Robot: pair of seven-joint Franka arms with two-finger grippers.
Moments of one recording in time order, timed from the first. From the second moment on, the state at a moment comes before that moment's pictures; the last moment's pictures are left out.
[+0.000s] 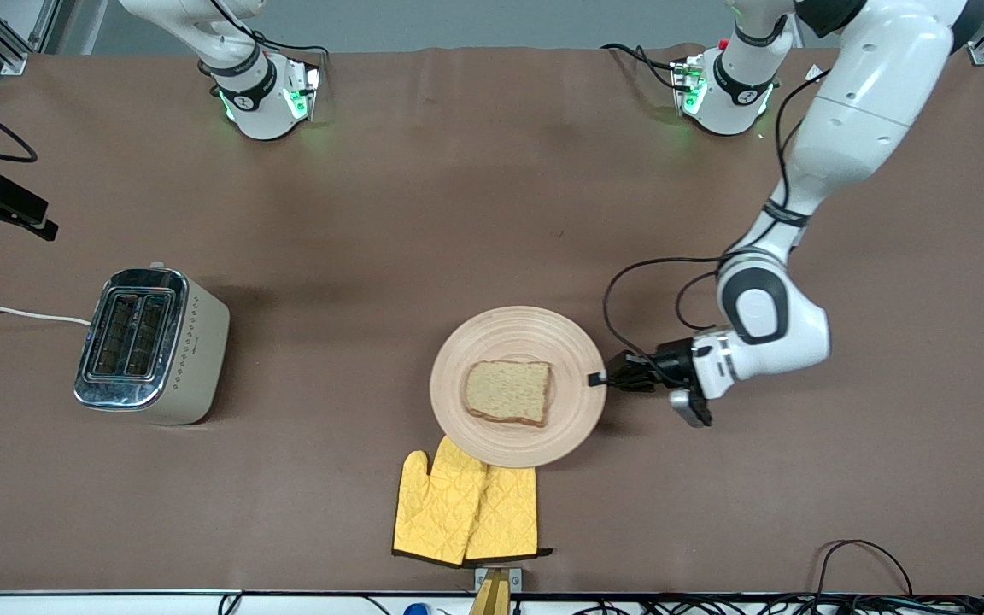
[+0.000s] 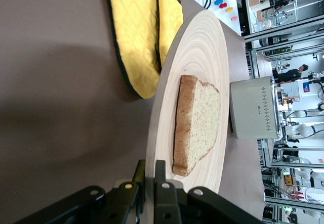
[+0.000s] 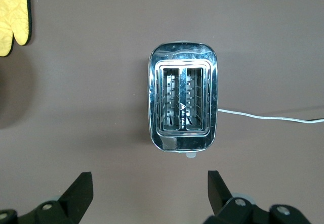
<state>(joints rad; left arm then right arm) 0.02 0.69 -0.29 -1.70 -1.21 2.26 0.84 0.00 0.00 -0.07 -1.53 0.02 1.54 -0.03</state>
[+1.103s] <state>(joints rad) 0.55 0.72 -0.28 -1.70 -0.90 1.96 0.79 0.00 0.00 -0.06 -1.53 0.02 1.51 -0.03</state>
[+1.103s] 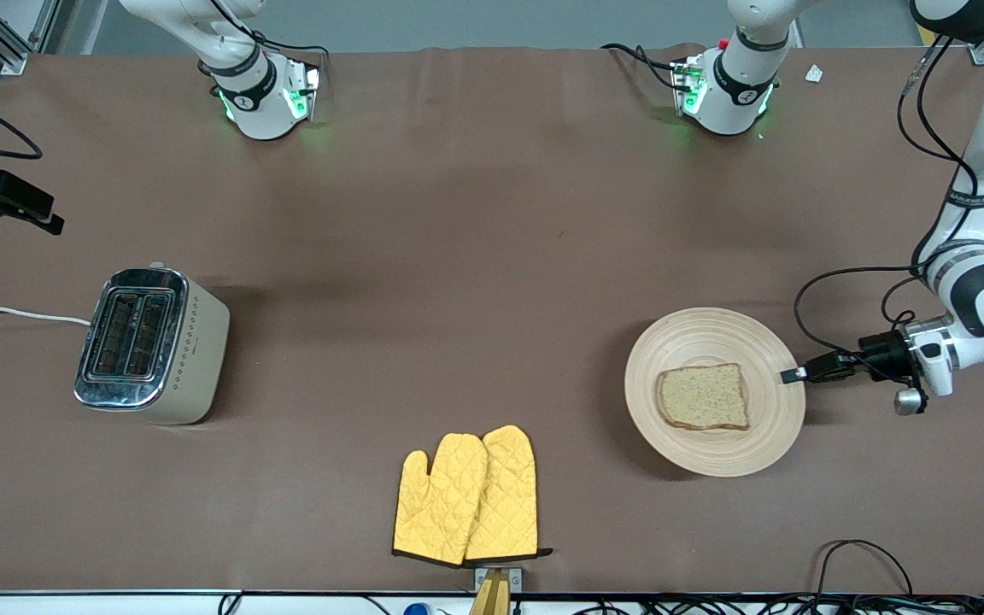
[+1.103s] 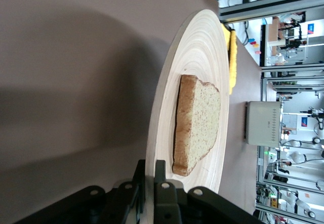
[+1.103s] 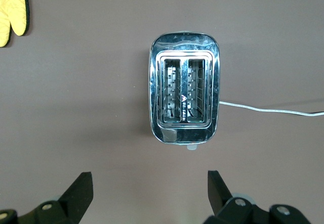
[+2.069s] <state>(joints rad) 0.62 0.83 -0.29 -1.55 -0.70 1.95 0.75 0.00 0.00 -0.06 -1.53 0.02 1.51 -0.03</state>
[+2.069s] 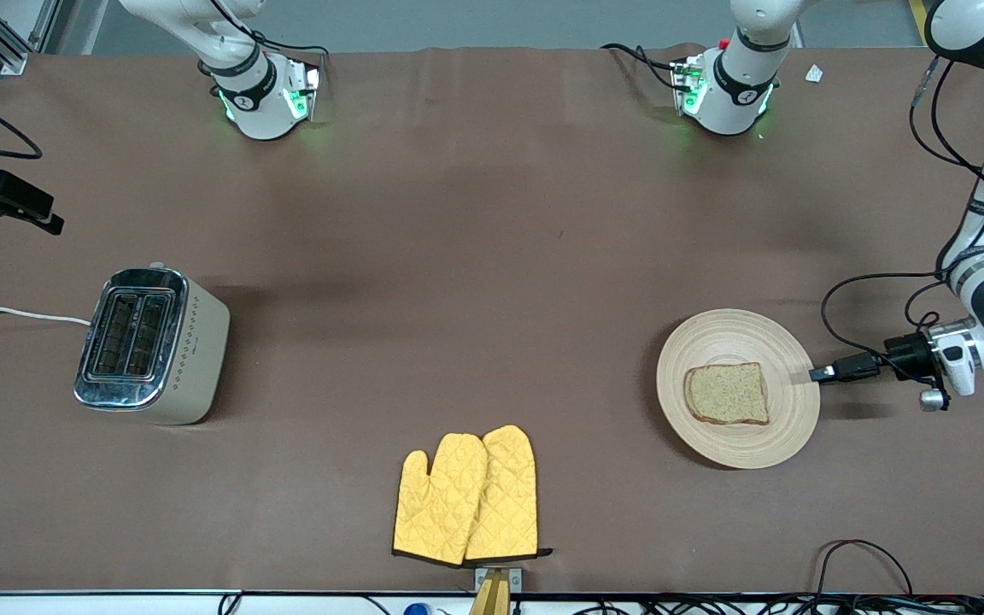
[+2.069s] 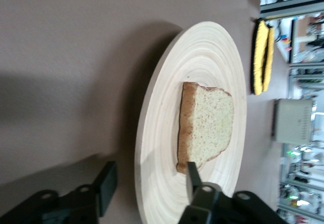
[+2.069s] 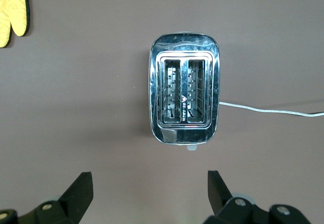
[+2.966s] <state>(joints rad) 0.60 0.51 -0.61 -1.45 -0.07 1.82 0.08 0.00 0.00 -0.06 -1.53 0.02 1.51 -0.03</state>
